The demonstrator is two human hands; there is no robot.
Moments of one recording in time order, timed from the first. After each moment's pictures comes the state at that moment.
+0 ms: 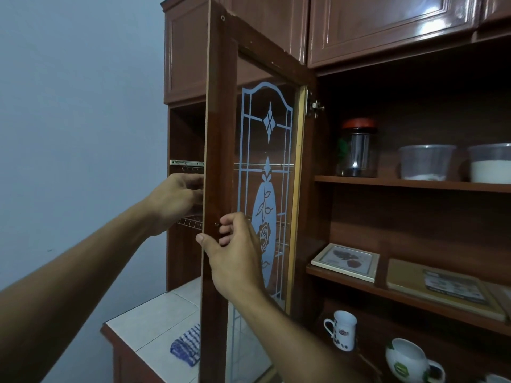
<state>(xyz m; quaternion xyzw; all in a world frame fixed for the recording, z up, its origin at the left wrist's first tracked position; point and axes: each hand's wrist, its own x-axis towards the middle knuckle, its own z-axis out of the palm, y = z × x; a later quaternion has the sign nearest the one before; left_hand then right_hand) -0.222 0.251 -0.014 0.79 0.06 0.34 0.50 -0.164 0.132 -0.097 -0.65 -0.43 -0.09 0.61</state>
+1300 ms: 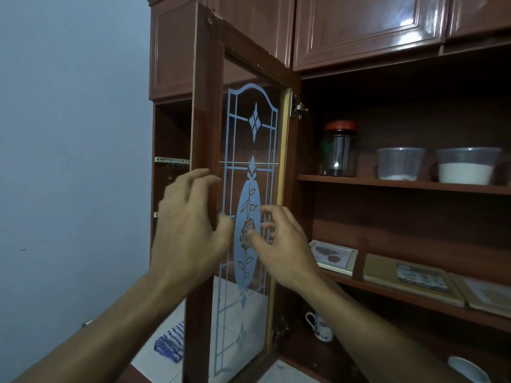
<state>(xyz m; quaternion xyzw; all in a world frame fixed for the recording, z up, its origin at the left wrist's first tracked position) -0.235 0.165 -0.067 0.79 0.09 0.60 0.10 -0.115 0.050 -0.083 -0.73 -0.47 -0.17 0.47</state>
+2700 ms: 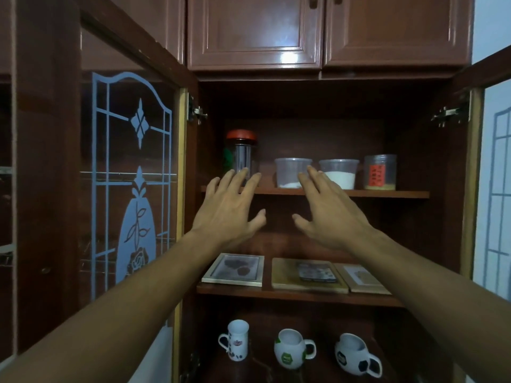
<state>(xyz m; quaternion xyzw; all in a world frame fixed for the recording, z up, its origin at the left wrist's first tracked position) -0.027 0.090 -0.012 0.87 -0.11 0.47 -0.03 -0.021 -0.116 -0.002 -0.90 -0.20 -0.40 0.02</state>
